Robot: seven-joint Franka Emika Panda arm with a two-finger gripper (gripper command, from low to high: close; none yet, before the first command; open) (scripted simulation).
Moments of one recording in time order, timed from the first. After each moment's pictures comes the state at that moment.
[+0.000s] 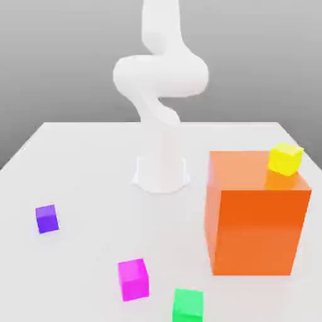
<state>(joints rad) 0.01 -0.74 -0.08 -2.34 -0.01 2.34 0.70</state>
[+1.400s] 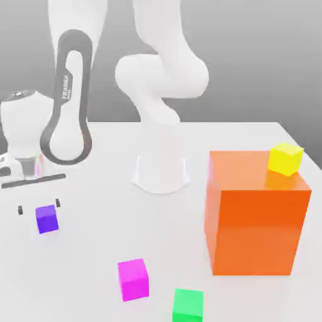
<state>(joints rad) -0.36 0.26 -0.43 -2.75 0.63 2.98 -1.00</state>
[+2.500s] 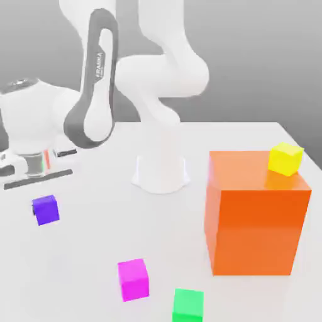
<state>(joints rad) 0.06 0.07 -0.66 -2.72 0.10 2.78 -0.52</state>
